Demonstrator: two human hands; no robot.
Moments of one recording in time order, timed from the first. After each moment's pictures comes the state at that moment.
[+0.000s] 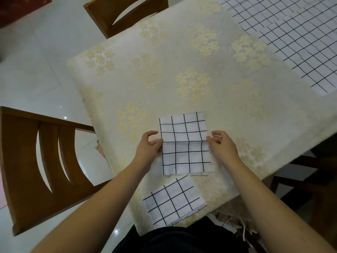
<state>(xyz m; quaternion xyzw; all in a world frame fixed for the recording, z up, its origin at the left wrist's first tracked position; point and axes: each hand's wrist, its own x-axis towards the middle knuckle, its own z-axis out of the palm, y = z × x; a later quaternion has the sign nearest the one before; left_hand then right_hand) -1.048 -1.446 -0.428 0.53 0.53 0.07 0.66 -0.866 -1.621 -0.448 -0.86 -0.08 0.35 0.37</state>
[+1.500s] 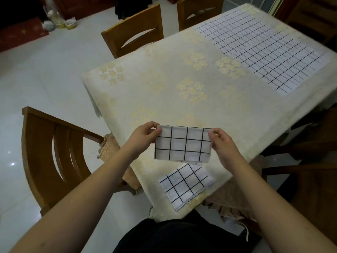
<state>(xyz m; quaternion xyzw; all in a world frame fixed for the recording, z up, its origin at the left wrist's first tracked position) -1.132 -1.415 -0.332 0.71 0.33 0.02 0.62 -0.976 -1.641 -0.349 -0.68 -0.08 0.35 0.64</state>
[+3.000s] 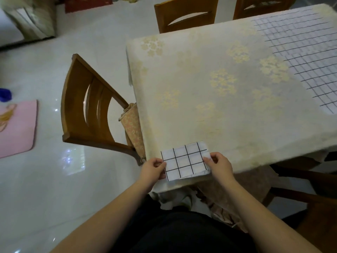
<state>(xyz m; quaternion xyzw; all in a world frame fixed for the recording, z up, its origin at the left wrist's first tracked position) -1.225 -1.596 -0.427 0.48 0.62 0.09 0.61 -1.006 -1.708 -0.438 -0.85 -0.23 0.37 0.30</state>
